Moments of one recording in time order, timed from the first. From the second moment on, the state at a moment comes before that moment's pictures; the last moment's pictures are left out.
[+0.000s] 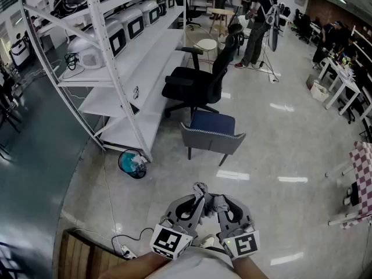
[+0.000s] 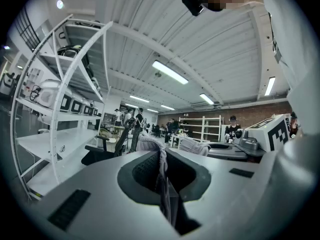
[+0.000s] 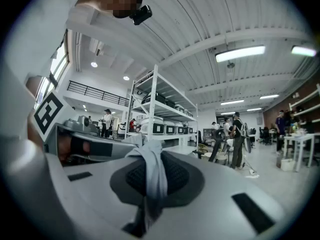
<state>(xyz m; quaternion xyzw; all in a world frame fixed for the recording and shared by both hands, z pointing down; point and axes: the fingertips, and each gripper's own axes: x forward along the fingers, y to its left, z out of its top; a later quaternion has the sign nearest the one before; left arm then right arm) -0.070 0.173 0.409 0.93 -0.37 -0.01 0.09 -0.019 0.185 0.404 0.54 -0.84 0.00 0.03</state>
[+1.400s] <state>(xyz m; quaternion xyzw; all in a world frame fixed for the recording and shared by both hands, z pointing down) 0.009 0.186 0.431 0.91 -0.41 0.02 0.09 0.044 0.192 0.419 0.50 -0.86 0.00 0.06</state>
